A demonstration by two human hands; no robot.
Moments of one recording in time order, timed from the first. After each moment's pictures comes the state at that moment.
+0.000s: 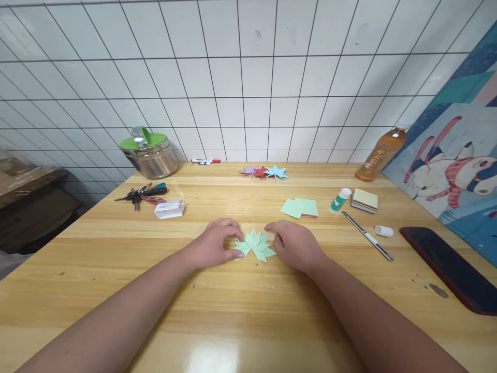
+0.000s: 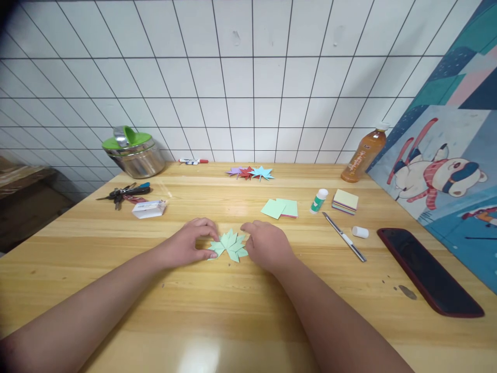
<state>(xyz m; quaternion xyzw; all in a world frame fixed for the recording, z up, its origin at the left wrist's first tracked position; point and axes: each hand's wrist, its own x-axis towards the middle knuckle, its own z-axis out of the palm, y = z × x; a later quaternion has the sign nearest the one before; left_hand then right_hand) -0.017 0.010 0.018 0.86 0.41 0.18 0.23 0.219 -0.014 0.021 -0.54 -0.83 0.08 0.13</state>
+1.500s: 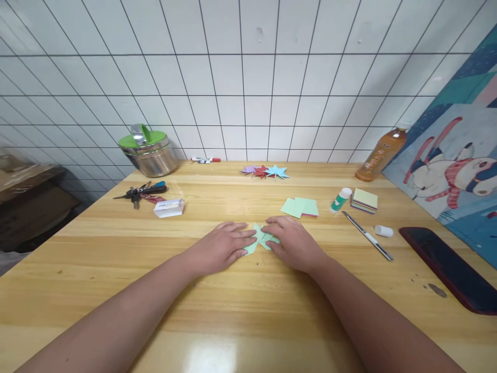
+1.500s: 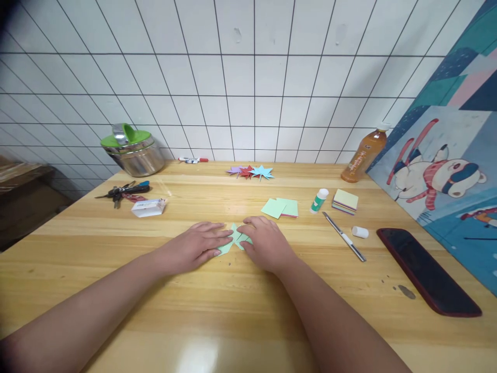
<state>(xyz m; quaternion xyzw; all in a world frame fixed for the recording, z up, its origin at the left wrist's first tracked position) -0.013 0.005 0.017 0.95 0.31 0.07 0.09 0.224 -0.008 0.010 -0.45 -0.87 0.07 0.20</state>
